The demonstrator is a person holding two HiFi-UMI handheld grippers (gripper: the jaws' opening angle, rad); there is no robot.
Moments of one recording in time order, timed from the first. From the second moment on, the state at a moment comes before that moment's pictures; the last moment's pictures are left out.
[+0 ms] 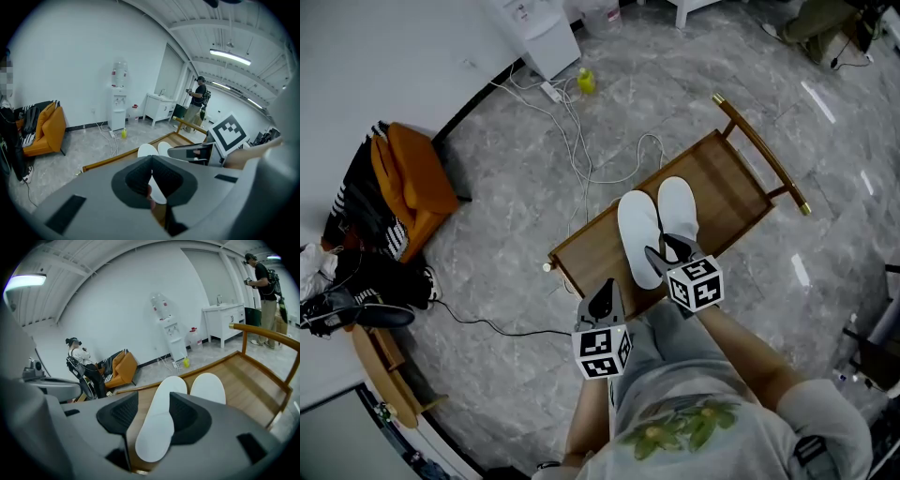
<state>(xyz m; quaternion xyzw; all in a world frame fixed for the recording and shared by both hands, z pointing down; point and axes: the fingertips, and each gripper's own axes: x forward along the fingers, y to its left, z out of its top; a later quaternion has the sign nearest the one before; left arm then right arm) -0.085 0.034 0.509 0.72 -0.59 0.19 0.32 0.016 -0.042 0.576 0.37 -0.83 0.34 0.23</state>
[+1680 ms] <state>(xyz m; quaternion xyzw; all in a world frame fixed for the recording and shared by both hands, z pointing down) -0.091 0.043 0.564 0.70 -0.59 0.21 0.35 0.017 -0.063 0.666 0.42 -0.77 0.39 0.28</state>
